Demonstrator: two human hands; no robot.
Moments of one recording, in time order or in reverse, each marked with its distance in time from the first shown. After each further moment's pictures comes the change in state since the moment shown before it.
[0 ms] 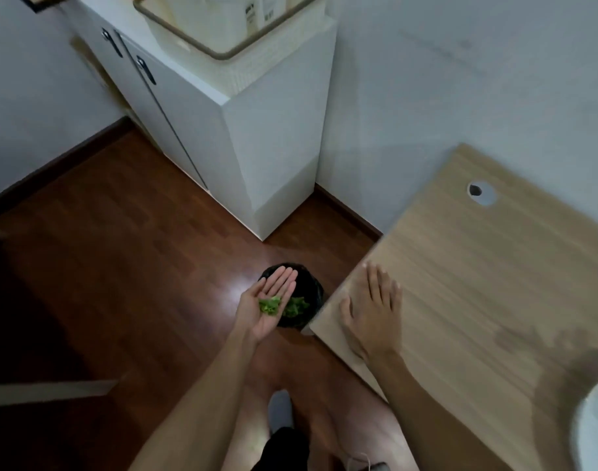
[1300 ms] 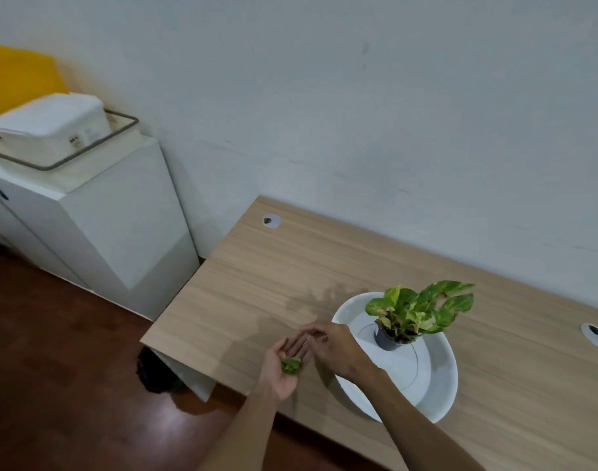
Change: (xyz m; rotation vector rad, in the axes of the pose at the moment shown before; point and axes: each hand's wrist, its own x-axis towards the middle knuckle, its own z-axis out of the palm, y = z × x) left_hand 0.006 -0.127 -0.052 0.103 0.333 -0.136; right_hand -0.032 0.021 0.017 0.707 -0.463 -0.058
